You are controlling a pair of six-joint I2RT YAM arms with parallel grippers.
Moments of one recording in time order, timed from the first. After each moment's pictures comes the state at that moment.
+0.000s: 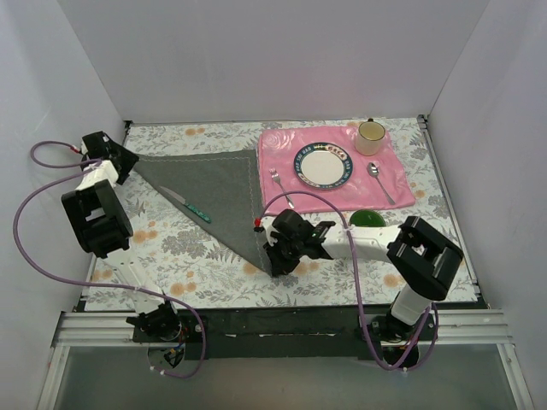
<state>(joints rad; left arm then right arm) 0.42 2.00 1.48 -0.20 0.06 -0.67 1.01 1.66 0.88 -0.19 -0.33 0.21</state>
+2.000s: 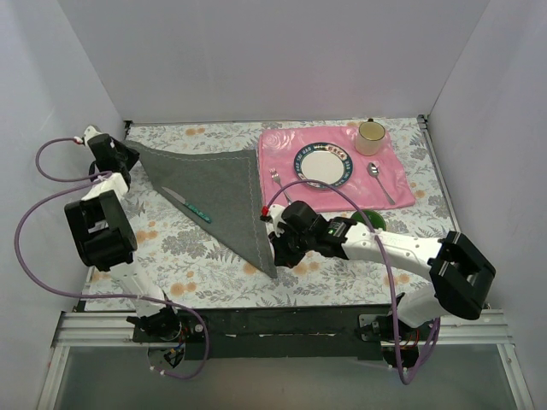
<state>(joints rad) 0.38 1.88 1.24 0.24 0.10 -0.61 1.01 1.45 0.91 -0.32 -0.26 0.23</state>
